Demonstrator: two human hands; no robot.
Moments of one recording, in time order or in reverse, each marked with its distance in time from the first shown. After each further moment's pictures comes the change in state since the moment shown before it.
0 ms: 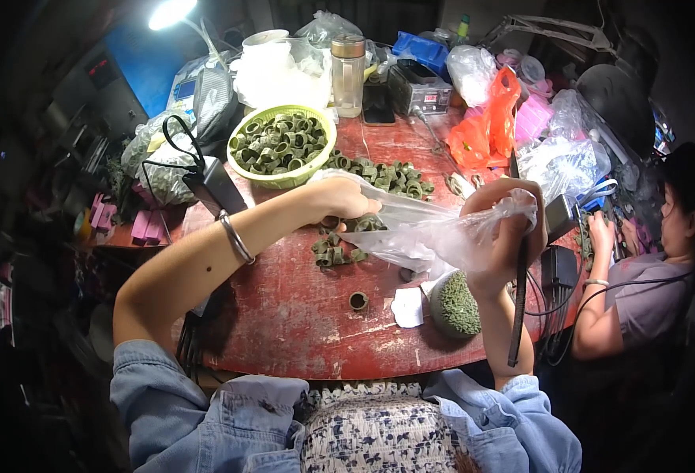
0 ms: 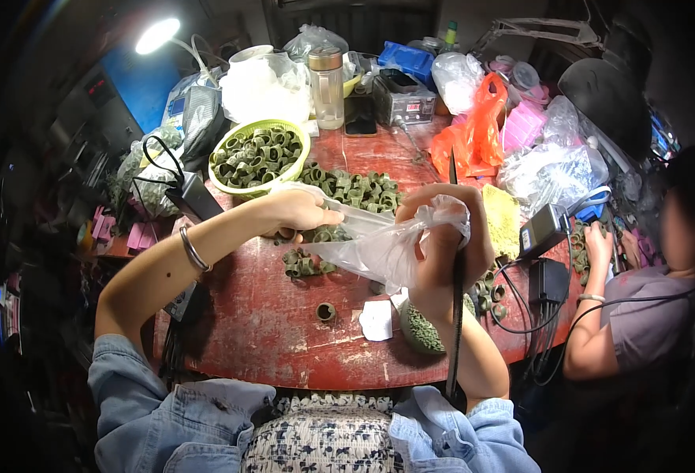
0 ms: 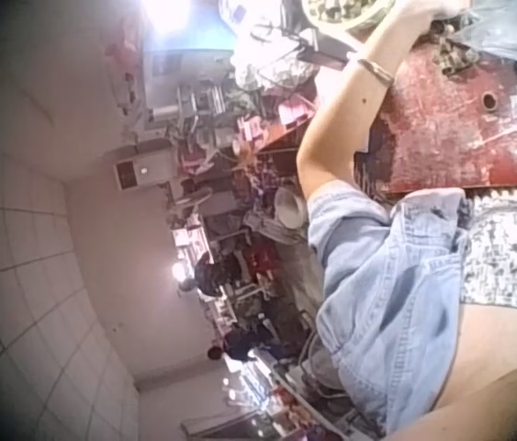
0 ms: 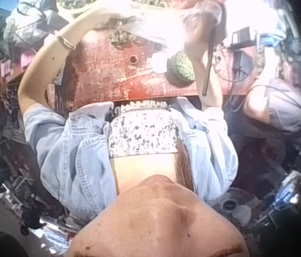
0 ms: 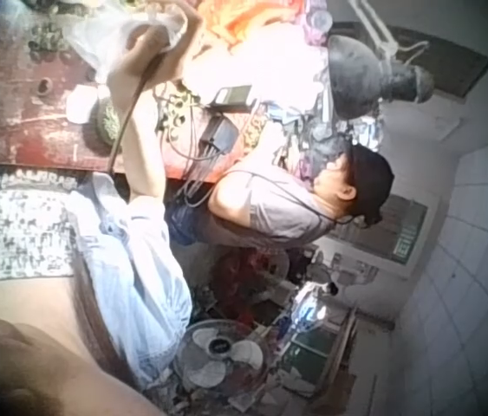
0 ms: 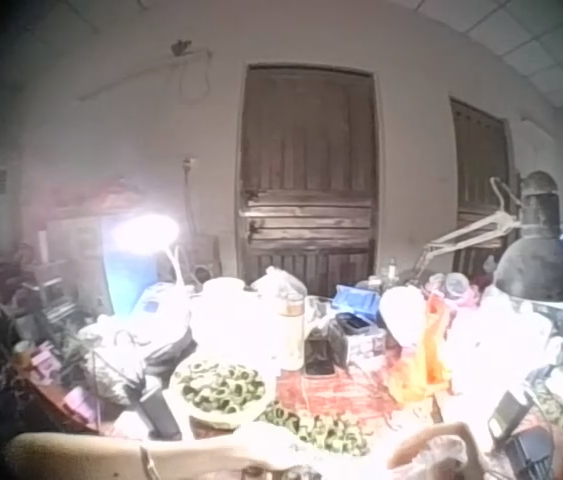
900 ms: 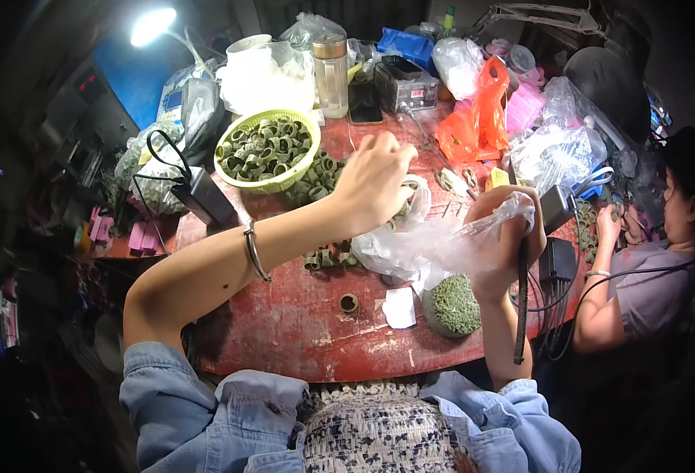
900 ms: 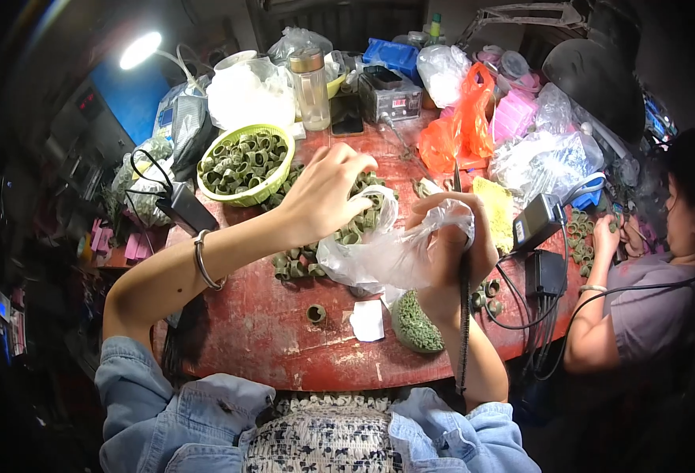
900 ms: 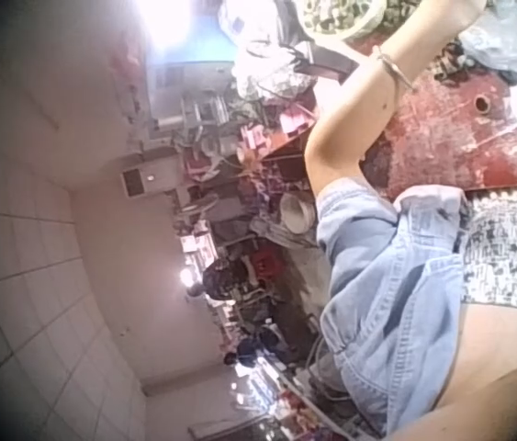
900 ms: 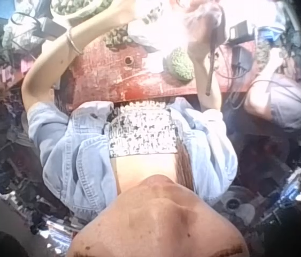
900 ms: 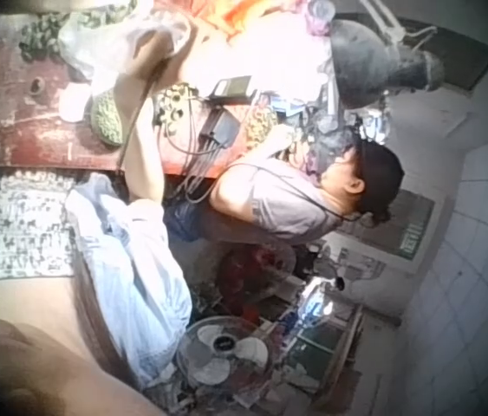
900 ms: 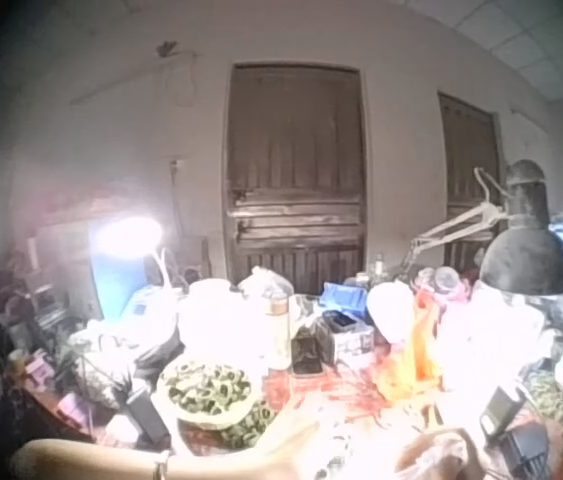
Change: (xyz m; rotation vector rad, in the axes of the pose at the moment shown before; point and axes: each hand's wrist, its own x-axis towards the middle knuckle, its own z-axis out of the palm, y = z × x) left_hand 0.022 0.037 0.031 0.307 0.739 0.841; right_hand -0.002 0.018 -0.023 0.122 0.058 0.064
